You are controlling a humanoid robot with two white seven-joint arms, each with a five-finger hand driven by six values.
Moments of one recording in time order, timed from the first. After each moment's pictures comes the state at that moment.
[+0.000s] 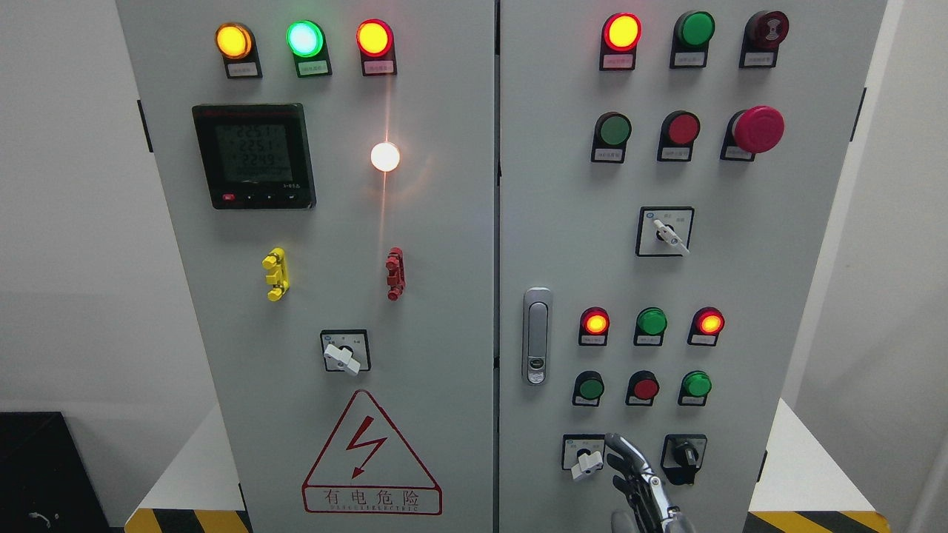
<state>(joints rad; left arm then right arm) 0.00 -0.10 -0.14 -0.05 0.14 -0.06 -0.06 0.08 0.13 0.17 -2.09 0.23 -0.05 0.07</state>
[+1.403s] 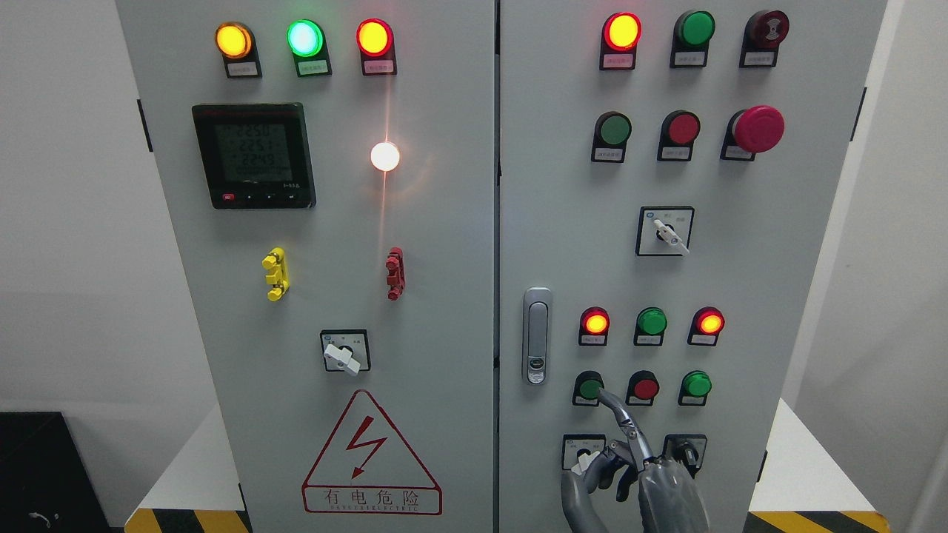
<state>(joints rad) 0.00 -0.10 -0.14 -0.05 0.14 -0.06 -0.06 -0.05 0.13 0.18 -2.06 0.76 -0.05 0.00</state>
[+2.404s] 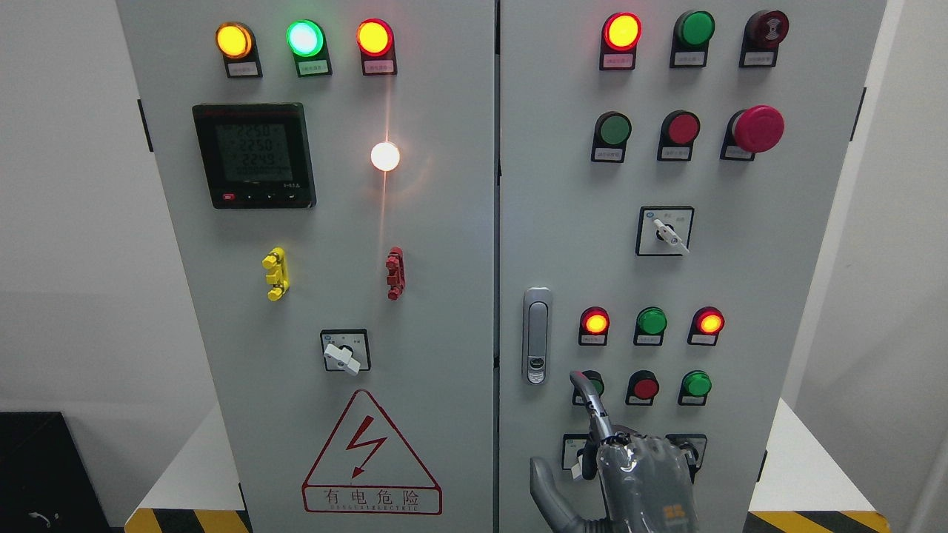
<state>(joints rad) 0.00 -0.10 -0.14 -0.05 0.14 -0.06 -0.06 -0.13 0.13 0.24 -1.94 1.27 0.03 -0.13</state>
